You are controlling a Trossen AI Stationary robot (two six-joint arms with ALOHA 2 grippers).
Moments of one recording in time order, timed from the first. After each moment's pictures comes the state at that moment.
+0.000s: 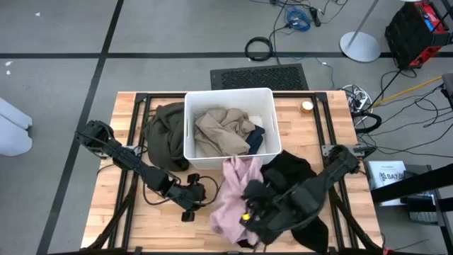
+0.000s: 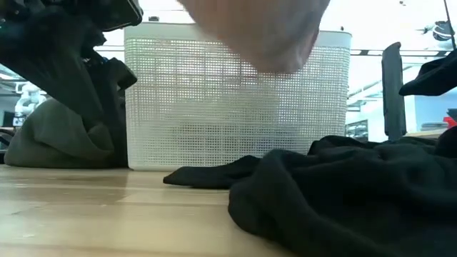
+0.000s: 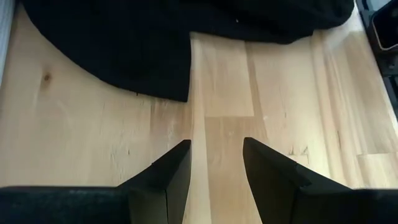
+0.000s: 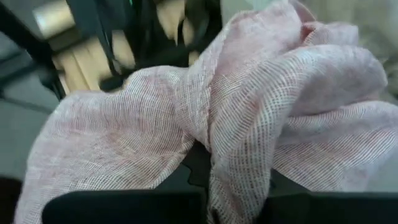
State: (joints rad) left arm -0.54 1.56 0.80 -0.11 -0.17 -0.44; right arm 0.64 2.03 2.34 -1.45 0.67 1.13
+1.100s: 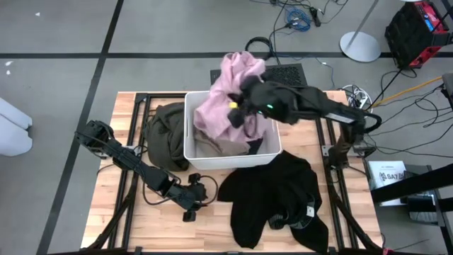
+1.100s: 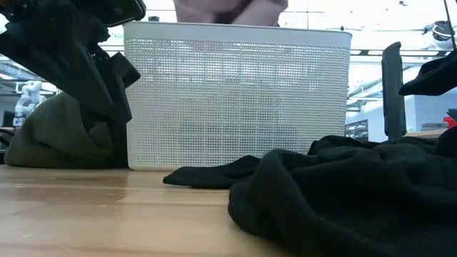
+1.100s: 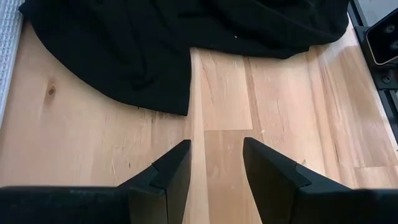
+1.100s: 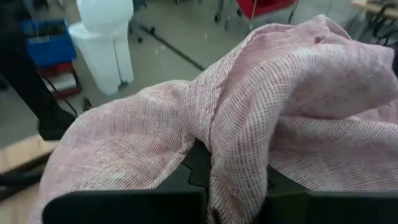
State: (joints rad) left arm -0.54 1.55 0.80 -0.08 -0.19 -0.44; right arm 0.01 1.82 2.34 -1.04 0.61 0.32
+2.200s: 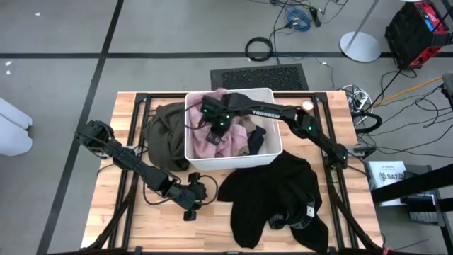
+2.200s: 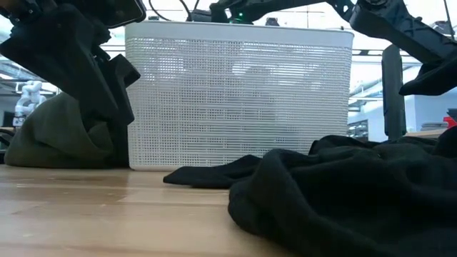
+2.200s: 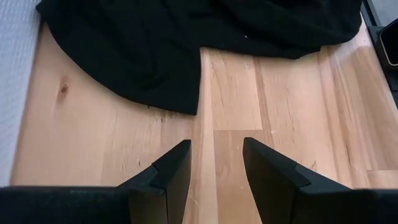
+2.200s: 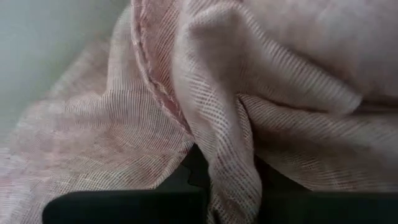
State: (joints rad) left arm -0.54 1.55 0.80 -0.09 -0.22 -0.44; right arm -0.25 2.37 2.34 -1.19 -0.19 0.22
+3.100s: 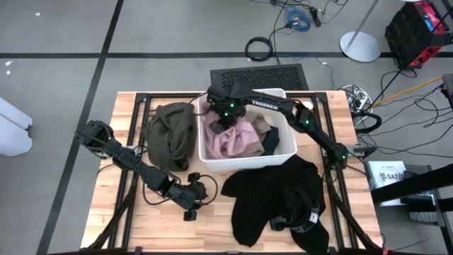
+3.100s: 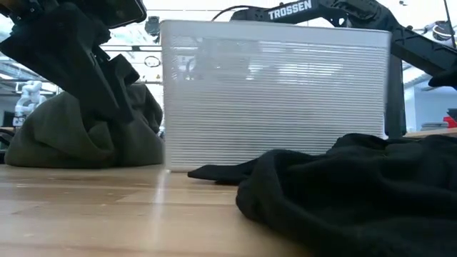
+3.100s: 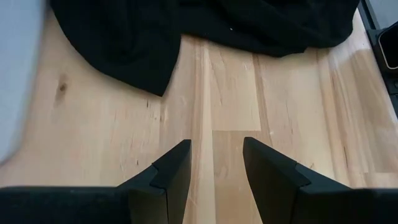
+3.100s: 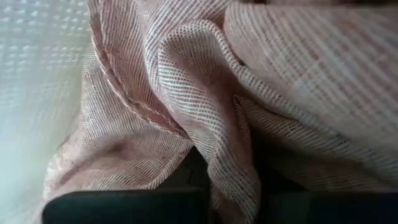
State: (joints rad) left arm -0.54 1.55 0.80 -0.09 -0.22 -0.46; right arm -0.37 2.41 2.34 -1.30 -0.33 0.47
